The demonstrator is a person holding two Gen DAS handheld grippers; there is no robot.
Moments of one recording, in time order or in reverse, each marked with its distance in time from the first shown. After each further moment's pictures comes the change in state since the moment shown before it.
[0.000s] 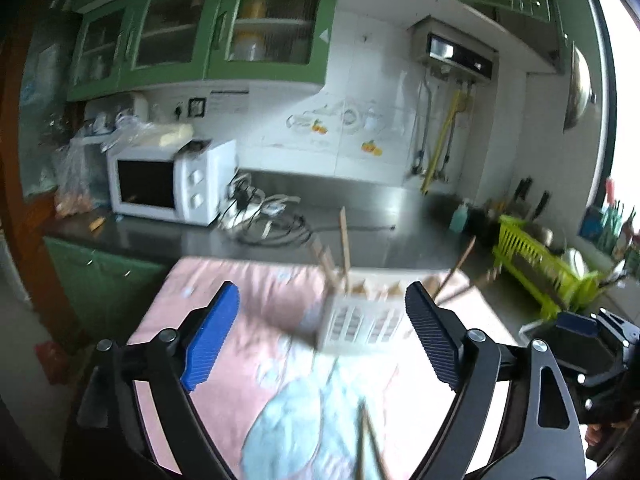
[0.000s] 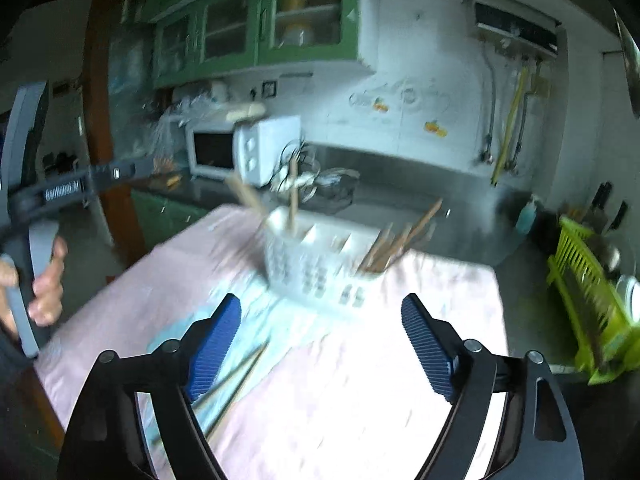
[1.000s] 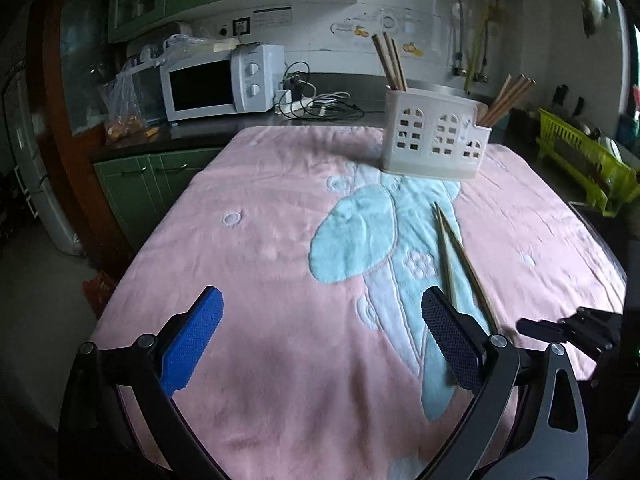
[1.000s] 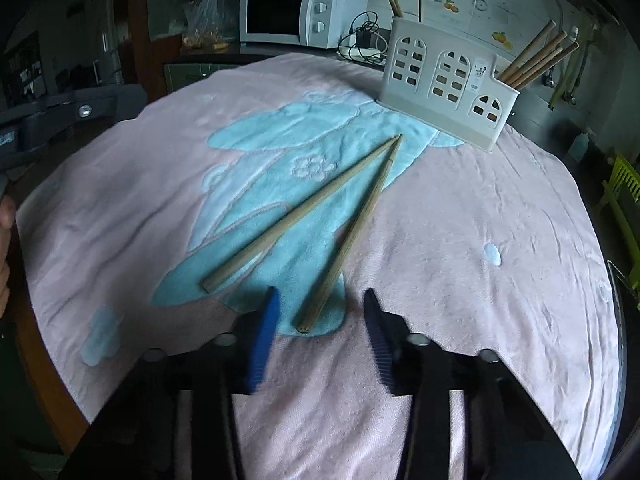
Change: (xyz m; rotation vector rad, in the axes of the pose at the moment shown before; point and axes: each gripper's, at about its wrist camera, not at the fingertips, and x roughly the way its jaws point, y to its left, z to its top) left arm -0.047 0.038 -0.184 0.047 0.240 0.176; right arm 0.066 0.137 -0.171 -0.102 0.328 0.050
